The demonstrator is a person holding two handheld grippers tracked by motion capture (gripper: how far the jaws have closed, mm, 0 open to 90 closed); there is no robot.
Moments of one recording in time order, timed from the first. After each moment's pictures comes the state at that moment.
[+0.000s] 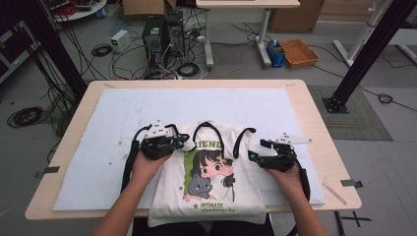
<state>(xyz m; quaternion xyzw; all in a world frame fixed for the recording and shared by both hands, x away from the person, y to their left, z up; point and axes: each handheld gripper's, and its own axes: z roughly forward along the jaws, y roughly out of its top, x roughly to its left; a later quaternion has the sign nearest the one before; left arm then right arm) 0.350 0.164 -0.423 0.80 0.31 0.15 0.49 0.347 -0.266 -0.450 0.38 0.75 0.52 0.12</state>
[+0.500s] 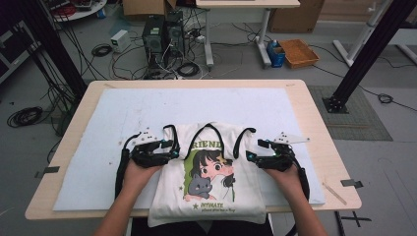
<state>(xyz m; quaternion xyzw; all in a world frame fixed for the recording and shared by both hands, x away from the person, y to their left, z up) 0.345 0.172 -0.434 0.79 0.33 0.13 0.50 0.345 -0.256 -0.443 0.36 0.76 0.53 0.11</state>
